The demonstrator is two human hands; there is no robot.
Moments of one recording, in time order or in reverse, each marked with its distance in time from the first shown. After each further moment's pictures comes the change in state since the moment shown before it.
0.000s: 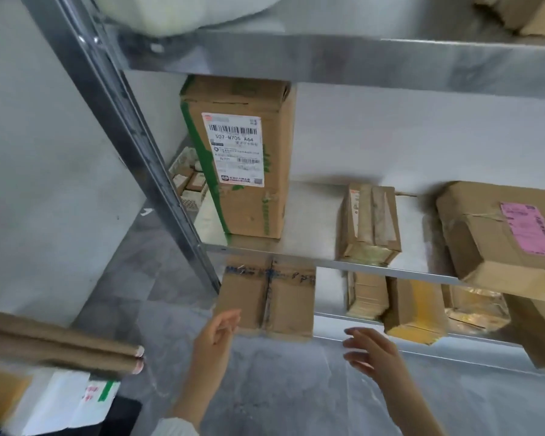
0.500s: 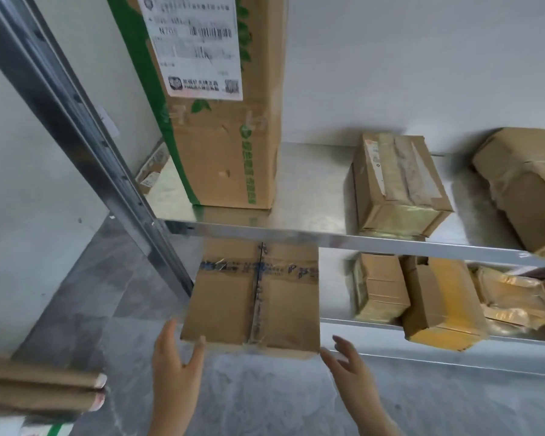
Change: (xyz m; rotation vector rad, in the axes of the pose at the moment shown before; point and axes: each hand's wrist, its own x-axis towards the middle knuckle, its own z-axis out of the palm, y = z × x) left_hand 0.084 -0.144 0.029 0.304 0.268 -0.029; right_hand 0.144 0.141 0.051 -0.334 0.106 -0.091
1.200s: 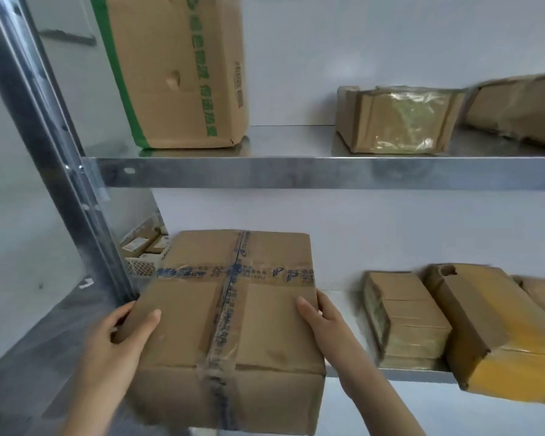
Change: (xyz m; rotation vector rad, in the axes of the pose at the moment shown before) left_hand 0.072 -0.026 0.063 -0.285 0.163 0.112; right_hand 0.132 0.010 0.044 0.382 -0.245 -0.516
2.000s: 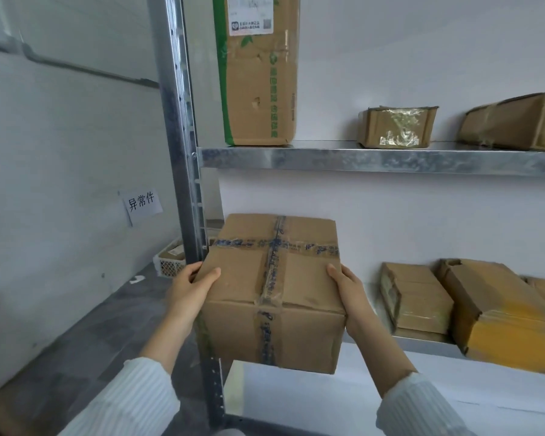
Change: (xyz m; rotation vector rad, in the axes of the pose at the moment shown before) left_hand -0.029 -0.035 -0.026 -0.180 -0.072 0.105; right_hand -0.049 0.009 0.017 0.227 0.056 -0.087
